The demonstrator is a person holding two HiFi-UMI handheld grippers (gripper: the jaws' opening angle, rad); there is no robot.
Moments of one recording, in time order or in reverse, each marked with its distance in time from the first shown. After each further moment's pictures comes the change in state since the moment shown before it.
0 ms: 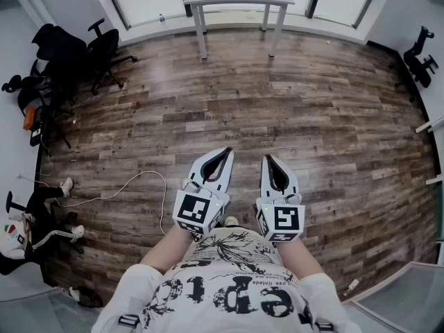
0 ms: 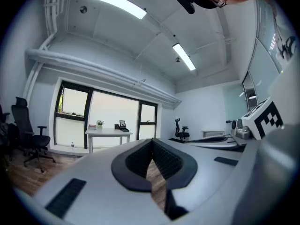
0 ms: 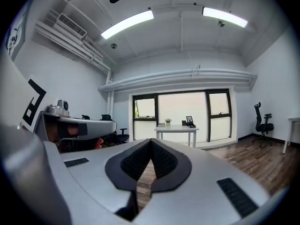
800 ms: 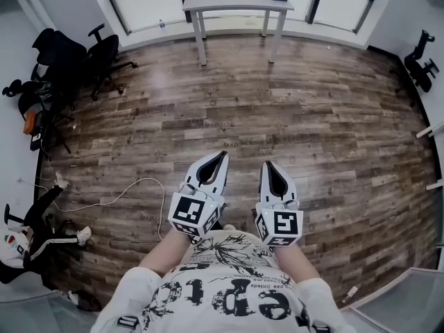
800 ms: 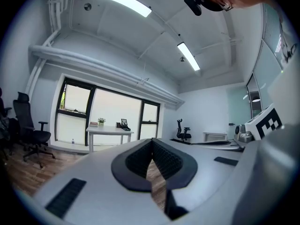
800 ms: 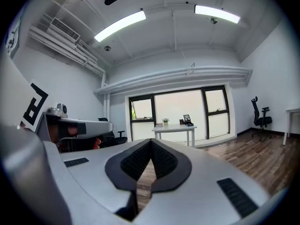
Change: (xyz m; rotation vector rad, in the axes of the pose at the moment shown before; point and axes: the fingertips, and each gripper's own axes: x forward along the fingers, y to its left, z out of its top) left arm 0.030 0.014 -0.003 -0.041 0.011 0.020; right arm 0.018 -0.029 -0.006 0.066 -0.008 -0.025
